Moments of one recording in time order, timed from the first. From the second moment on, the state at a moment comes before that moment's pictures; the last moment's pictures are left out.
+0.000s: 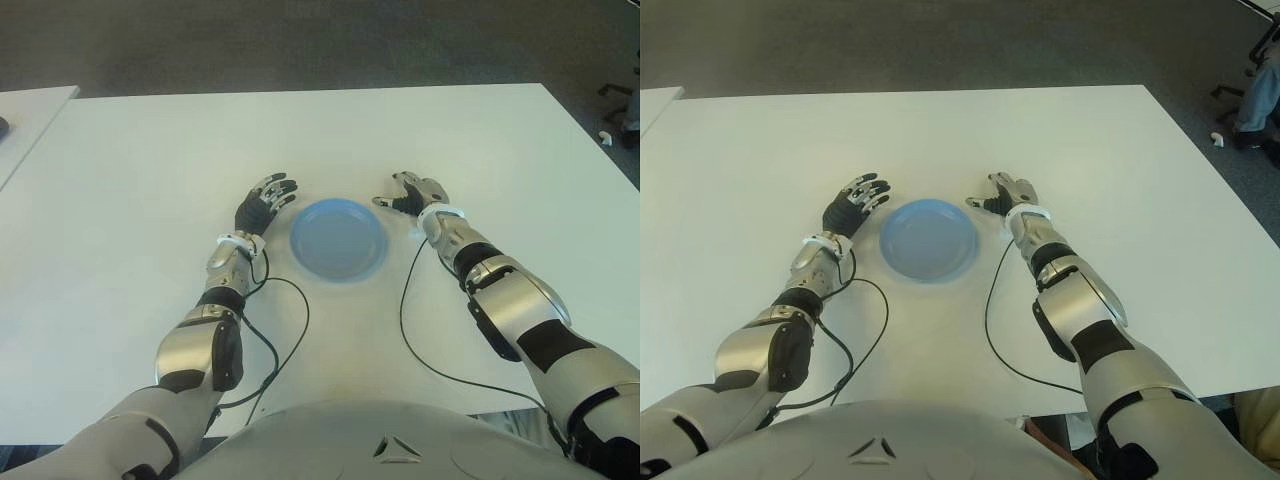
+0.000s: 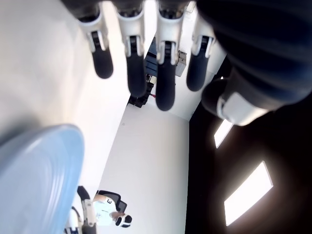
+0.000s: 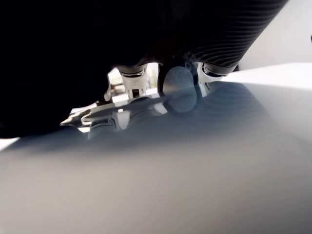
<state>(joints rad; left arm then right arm) -0.51 0.07 0.32 1.16 -0.32 -0.39 -0.60 -0.81 -0.25 0.53 1.35 -0.69 -0.09 -0.27</state>
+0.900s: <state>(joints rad) -0.50 0.07 0.32 1.16 -0.31 -0.40 -0.62 -0.81 -0.26 0.52 1.35 -0.70 -0.09 -0.26</state>
